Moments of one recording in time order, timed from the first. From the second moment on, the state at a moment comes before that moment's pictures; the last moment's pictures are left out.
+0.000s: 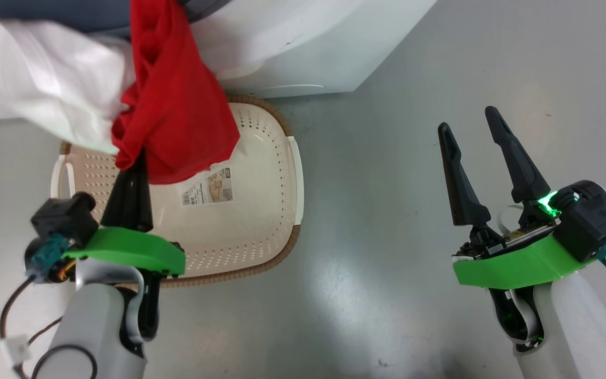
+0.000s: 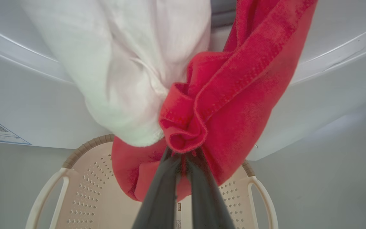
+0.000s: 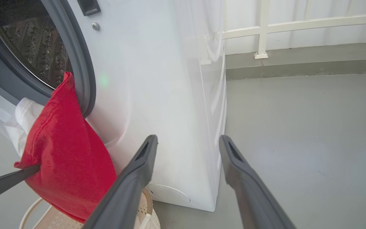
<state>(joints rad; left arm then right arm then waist) -0.49 0.09 -0.13 0.34 -0.40 0.09 -0.18 -0.31 -0.05 0.12 0.03 0.30 0.12 -0.26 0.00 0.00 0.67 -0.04</state>
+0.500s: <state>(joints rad) -0.71 0.06 -0.13 0.87 -0.43 0.02 -0.23 -0.32 -0.05 0.13 0.02 0.30 0.12 -0.26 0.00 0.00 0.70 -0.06</state>
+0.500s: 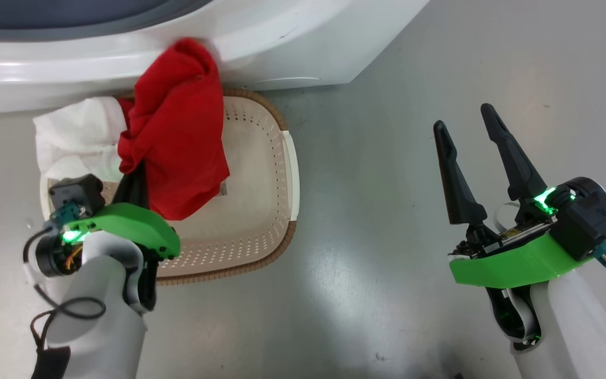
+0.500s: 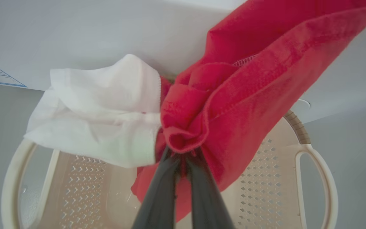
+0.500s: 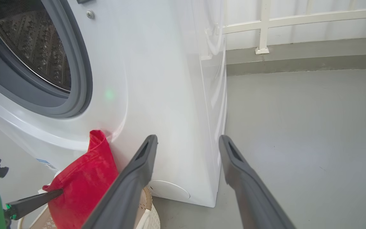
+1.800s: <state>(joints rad) -0.92 0.05 -0.15 1.29 -0.48 -0.04 -0.24 -0.35 -0.05 0.14 0.04 0.30 0.12 -0.26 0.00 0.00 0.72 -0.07</state>
